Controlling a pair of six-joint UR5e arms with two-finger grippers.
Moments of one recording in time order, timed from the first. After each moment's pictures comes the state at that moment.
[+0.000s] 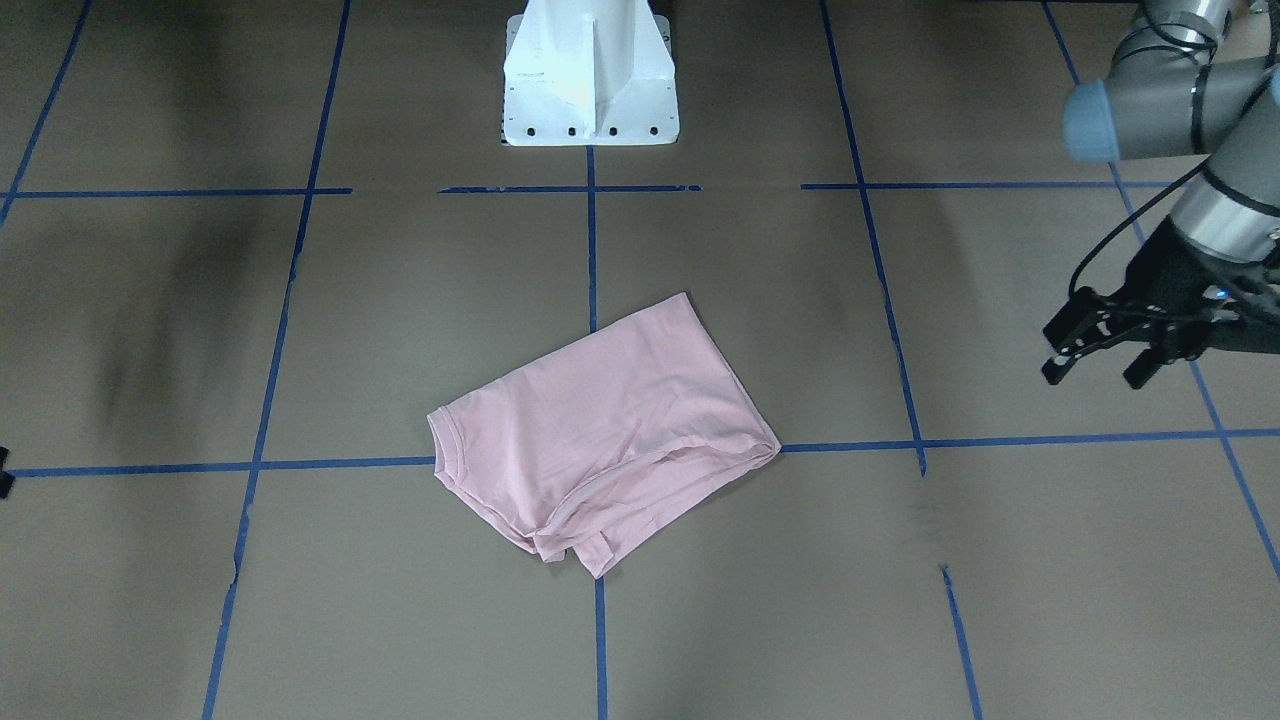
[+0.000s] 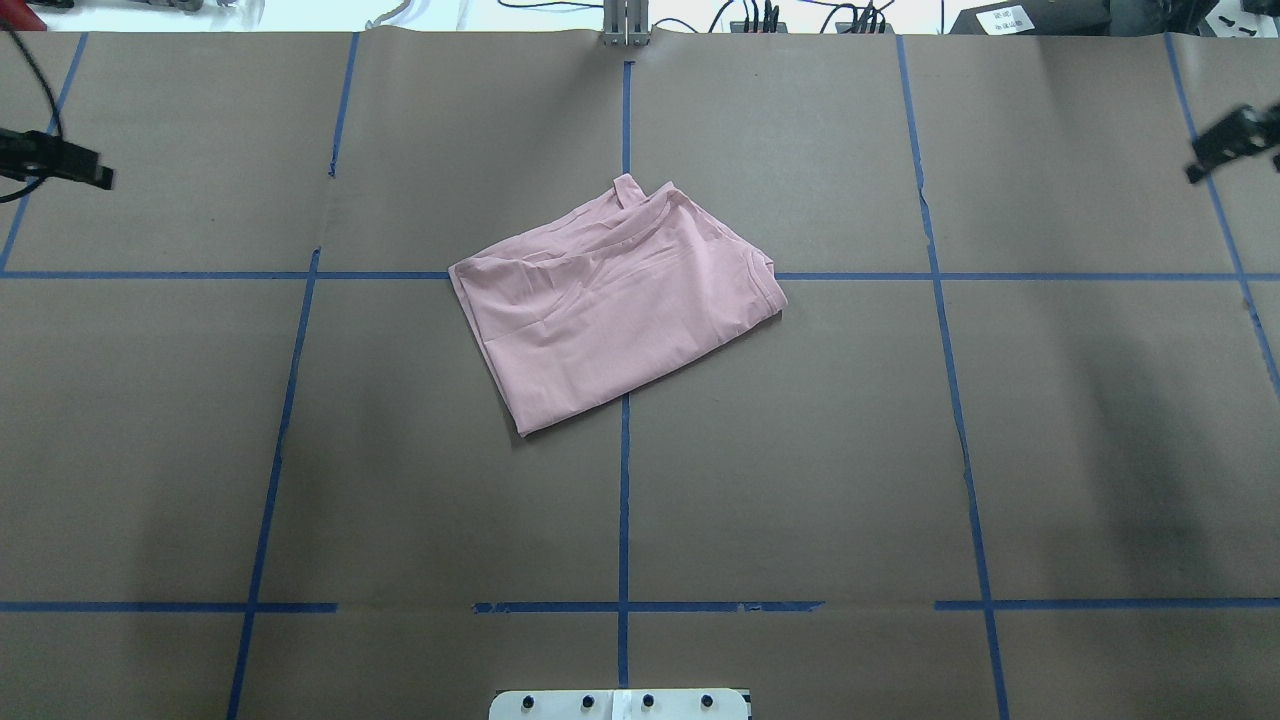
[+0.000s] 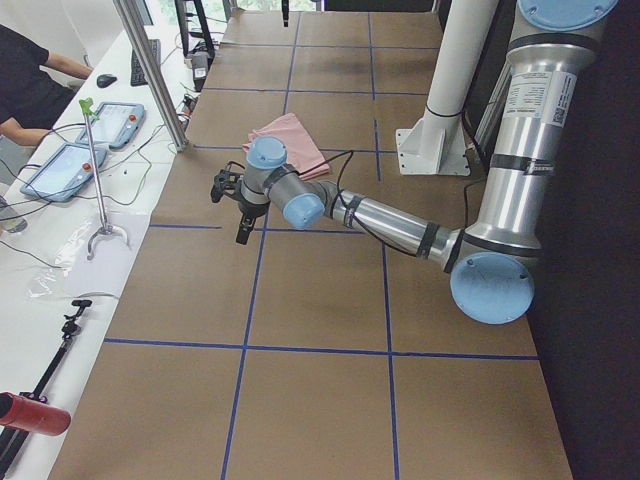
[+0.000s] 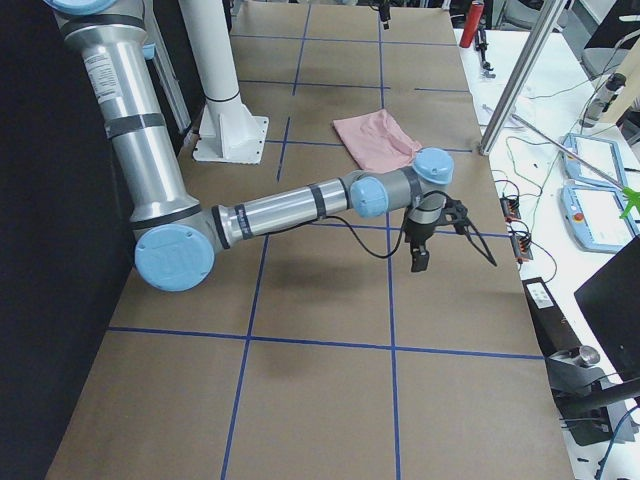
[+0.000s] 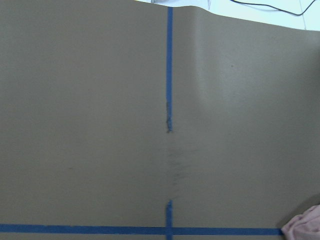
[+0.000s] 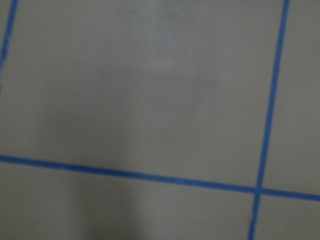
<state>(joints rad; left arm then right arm) -1.24 -1.69 -1.74 -2.00 -2.15 -0.50 1.37 -1.38 1.64 -1.62 2.25 0.14</state>
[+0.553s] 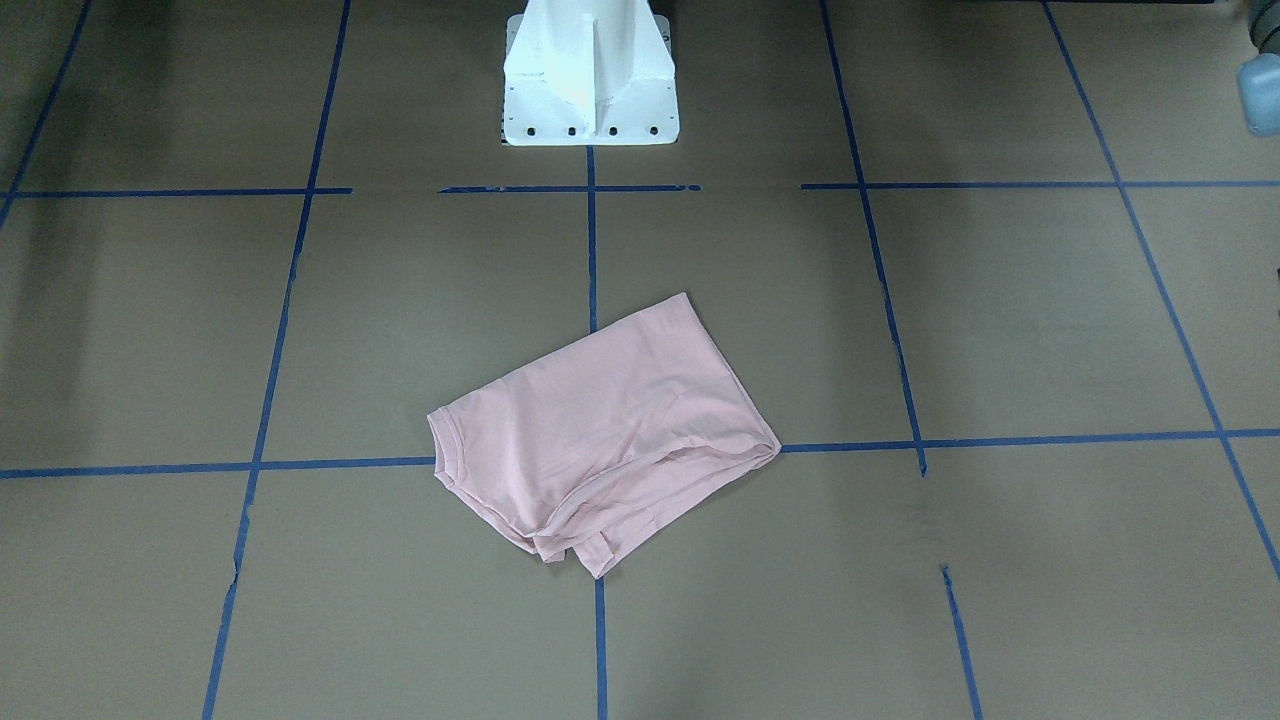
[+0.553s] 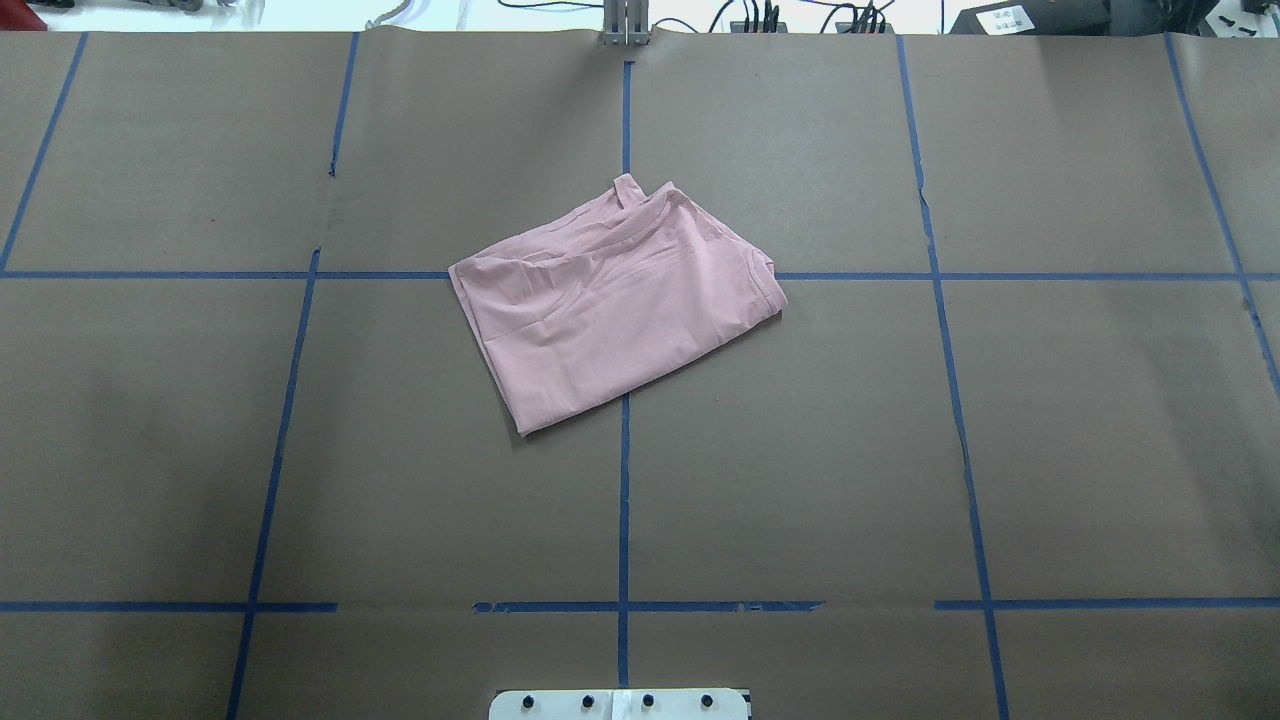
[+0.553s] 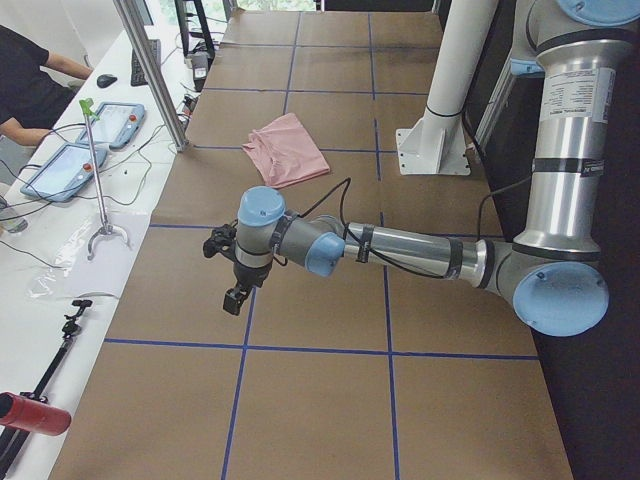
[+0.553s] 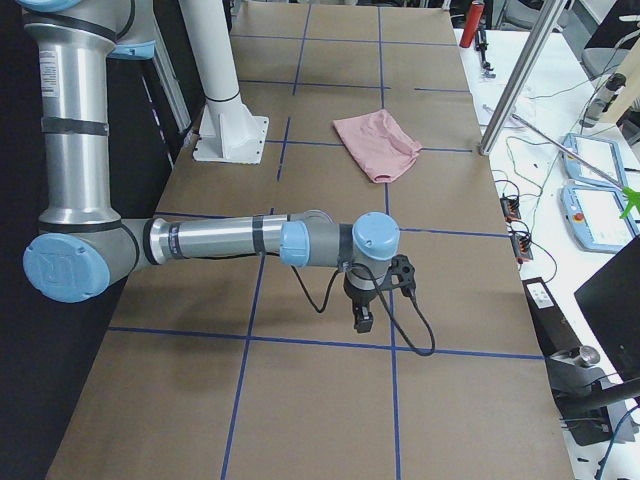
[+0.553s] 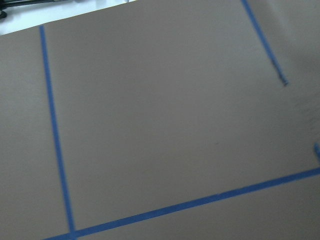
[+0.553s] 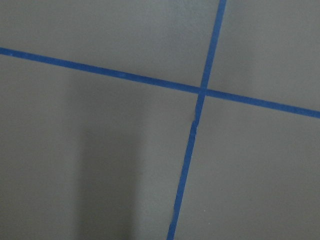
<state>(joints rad) -1.46 -1.57 -1.65 -1.84 -2.21 0.16 1.55 -1.62 1.71 -1.68 2.37 -0.17</state>
